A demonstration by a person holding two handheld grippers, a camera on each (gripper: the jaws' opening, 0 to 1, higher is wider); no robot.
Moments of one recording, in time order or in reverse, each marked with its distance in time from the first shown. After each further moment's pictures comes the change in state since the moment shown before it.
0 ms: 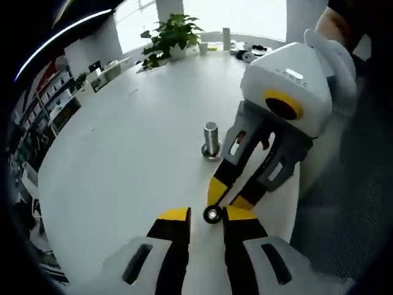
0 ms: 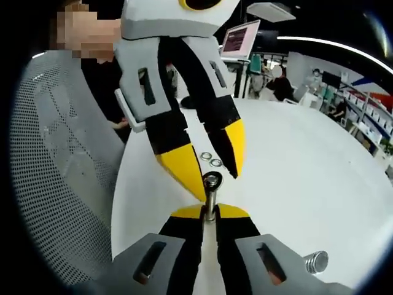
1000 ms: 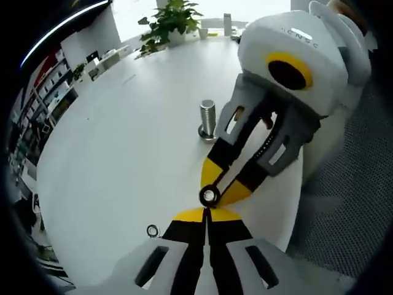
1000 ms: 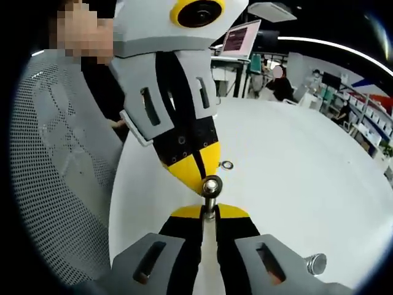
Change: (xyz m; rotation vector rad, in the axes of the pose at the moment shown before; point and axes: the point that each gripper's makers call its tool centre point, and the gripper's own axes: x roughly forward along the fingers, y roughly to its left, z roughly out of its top) left arm 0.010 -0.003 -0.027 0.030 0.105 -0.015; right arm 0.001 -0.002 0.000 -0.003 -0.004 -0.002
